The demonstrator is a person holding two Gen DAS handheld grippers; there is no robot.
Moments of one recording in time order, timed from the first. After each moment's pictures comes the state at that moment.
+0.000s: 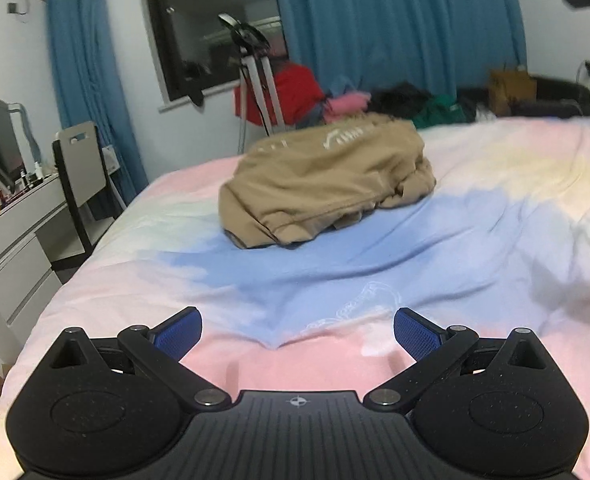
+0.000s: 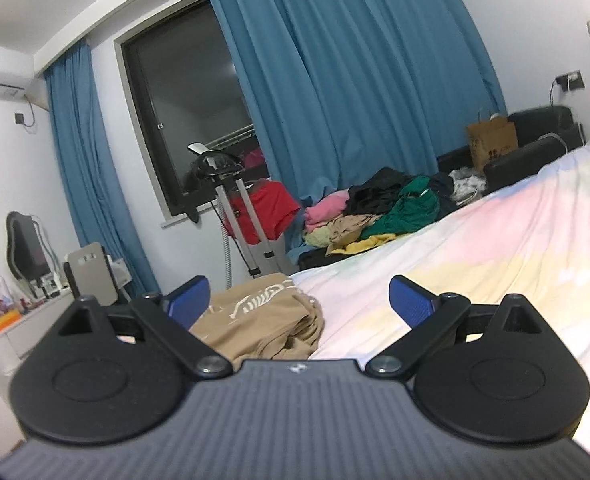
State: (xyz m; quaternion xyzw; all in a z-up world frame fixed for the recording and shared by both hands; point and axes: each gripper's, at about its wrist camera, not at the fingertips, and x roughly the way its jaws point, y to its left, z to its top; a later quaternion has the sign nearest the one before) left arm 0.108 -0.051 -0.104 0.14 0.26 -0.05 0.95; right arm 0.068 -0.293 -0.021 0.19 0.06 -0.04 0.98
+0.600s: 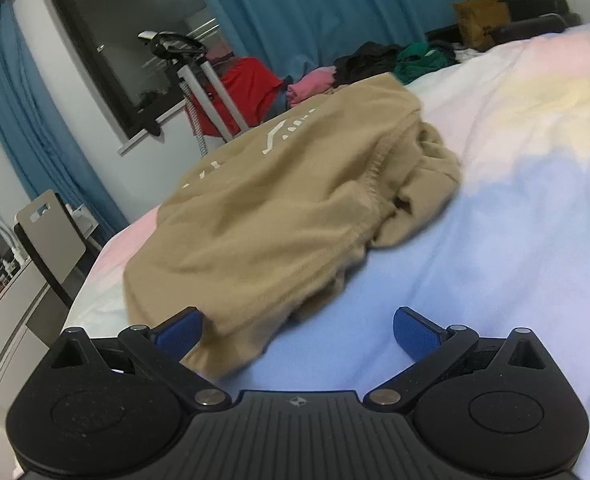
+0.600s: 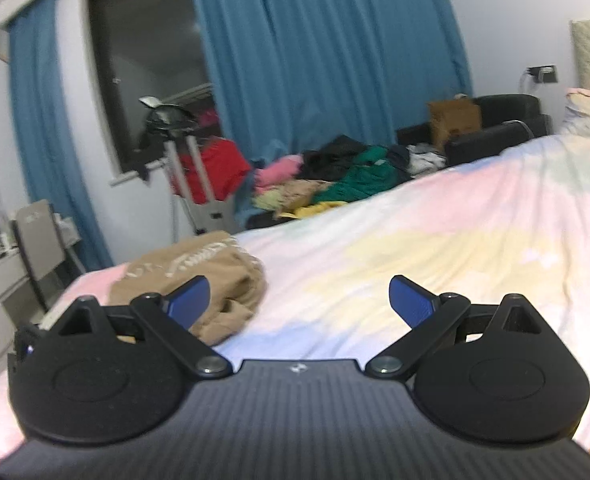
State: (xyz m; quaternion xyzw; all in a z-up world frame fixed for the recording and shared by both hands) left arm 0.276 -0.134 -0.158 0.27 0.25 -0.06 0.93; right arm 0.108 -0.293 -0.047 0.16 0.13 -0.12 0.97
